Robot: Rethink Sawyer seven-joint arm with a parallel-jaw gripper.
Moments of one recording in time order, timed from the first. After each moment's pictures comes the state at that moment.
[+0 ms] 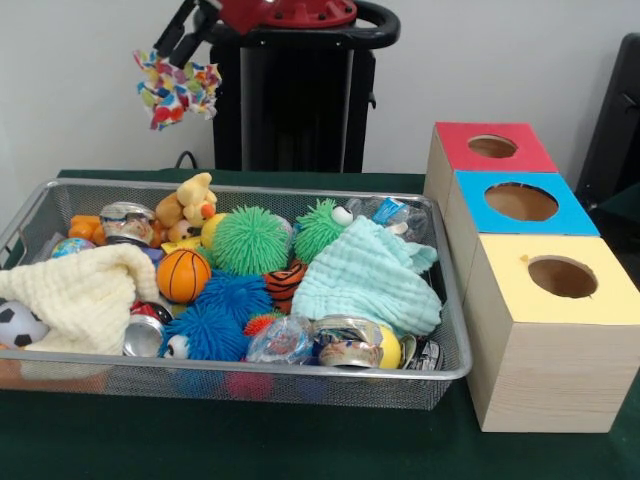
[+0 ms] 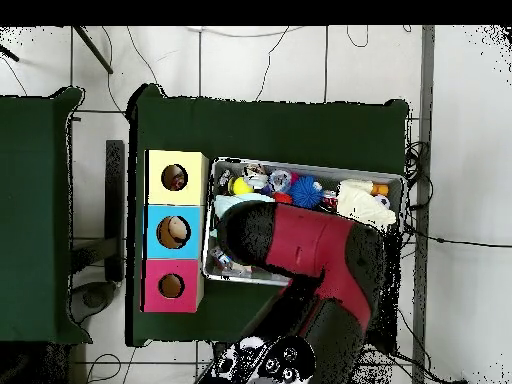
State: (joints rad) arm 0.18 -0.55 -0.73 1.39 -0.07 0.83 1.69
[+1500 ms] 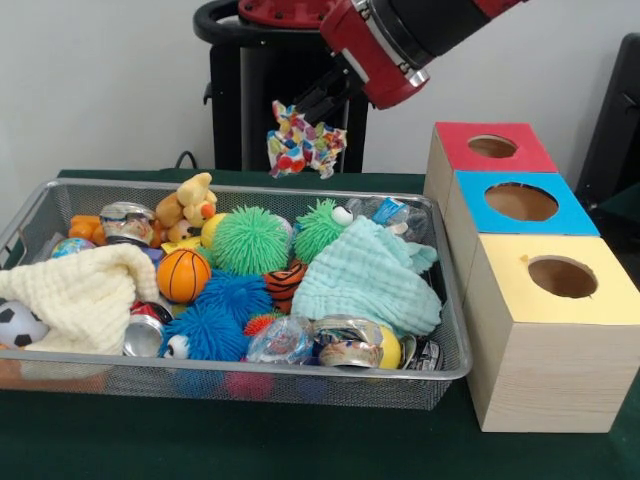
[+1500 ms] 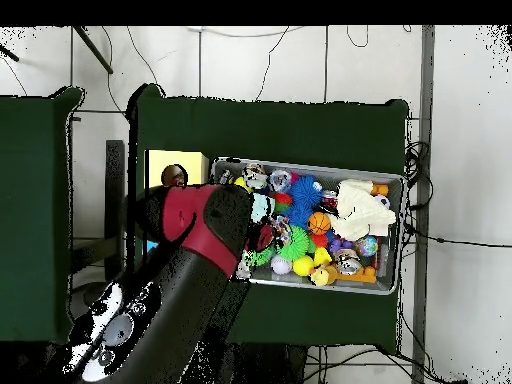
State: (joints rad) arm 0.39 -0.30 -0.83 1.23 0.02 1.04 2.13
